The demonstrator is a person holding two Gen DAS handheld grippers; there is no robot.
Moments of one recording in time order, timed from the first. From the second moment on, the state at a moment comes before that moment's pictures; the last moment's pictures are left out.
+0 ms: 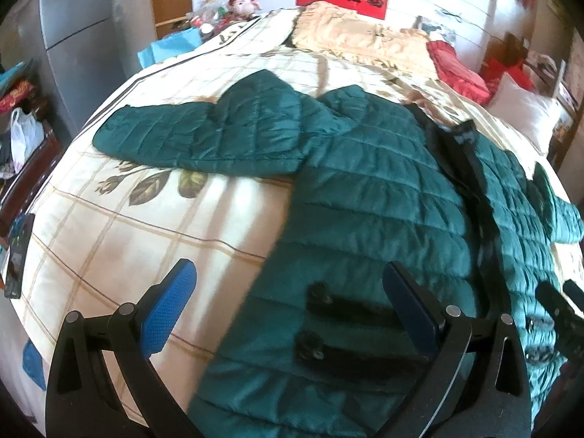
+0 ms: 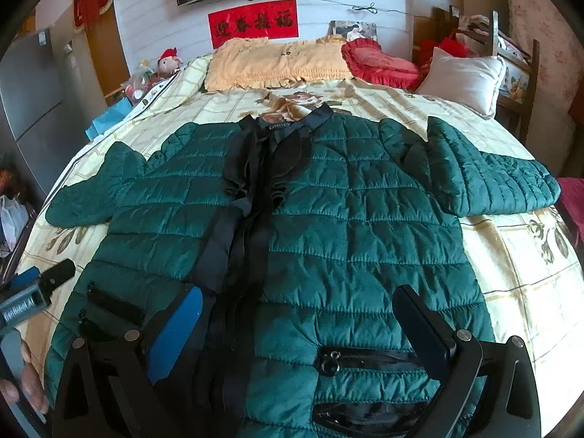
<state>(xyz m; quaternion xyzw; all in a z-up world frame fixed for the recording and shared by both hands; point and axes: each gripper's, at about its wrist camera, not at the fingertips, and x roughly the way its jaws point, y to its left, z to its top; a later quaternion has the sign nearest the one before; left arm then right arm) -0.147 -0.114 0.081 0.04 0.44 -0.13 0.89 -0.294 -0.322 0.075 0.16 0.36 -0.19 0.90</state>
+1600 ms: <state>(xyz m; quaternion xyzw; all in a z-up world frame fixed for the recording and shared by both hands) 0.146 0.102 0.012 -0.13 0.43 0.10 0.89 -0.258 -0.315 0.064 0.16 0.41 -0.16 0.88</state>
